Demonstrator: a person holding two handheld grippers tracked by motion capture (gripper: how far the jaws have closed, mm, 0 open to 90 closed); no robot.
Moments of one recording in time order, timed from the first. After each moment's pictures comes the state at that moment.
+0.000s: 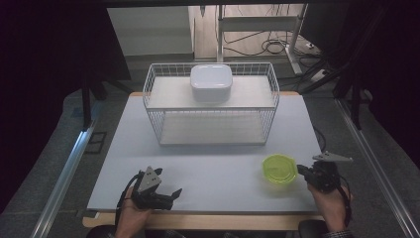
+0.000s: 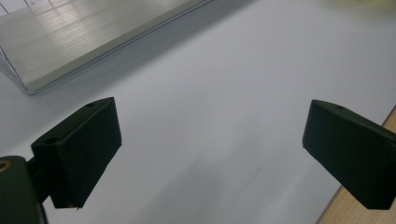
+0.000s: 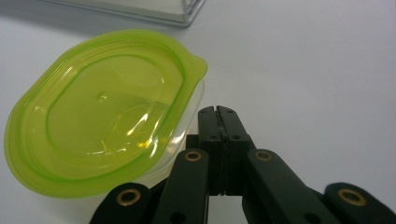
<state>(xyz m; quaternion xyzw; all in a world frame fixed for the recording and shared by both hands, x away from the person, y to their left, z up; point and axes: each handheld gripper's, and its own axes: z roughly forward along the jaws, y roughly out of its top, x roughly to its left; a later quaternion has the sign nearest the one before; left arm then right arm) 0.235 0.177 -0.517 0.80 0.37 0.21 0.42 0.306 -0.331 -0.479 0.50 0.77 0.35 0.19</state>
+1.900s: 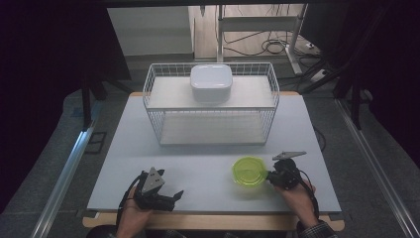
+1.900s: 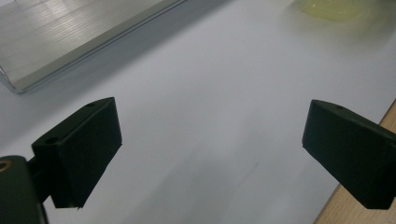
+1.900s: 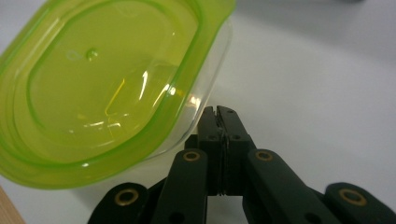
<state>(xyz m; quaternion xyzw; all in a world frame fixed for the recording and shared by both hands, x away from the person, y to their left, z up) 0.236 0.172 -0.520 0.81 0.36 0.20 0.41 0.325 -0.246 -0.508 0.43 0.83 0.33 0.08</state>
